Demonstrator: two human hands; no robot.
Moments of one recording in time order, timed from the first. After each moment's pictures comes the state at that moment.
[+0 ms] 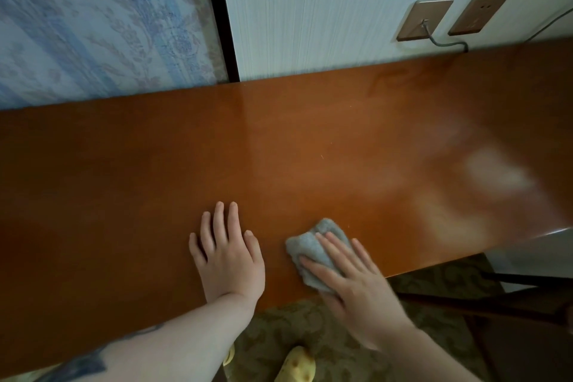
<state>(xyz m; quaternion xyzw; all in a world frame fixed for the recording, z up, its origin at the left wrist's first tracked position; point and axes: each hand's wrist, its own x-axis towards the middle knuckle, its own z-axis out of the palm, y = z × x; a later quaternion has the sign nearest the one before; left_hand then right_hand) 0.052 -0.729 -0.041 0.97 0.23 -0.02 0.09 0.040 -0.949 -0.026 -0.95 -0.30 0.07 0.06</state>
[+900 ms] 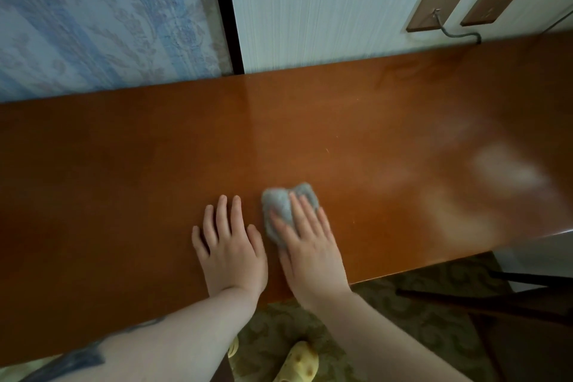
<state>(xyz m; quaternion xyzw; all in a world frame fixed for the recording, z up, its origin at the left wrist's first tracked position) 0.050 -0.730 -0.041 0.97 0.23 -0.02 0.10 0.069 -0.864 -0.029 -0.97 -0.21 0.05 0.13</state>
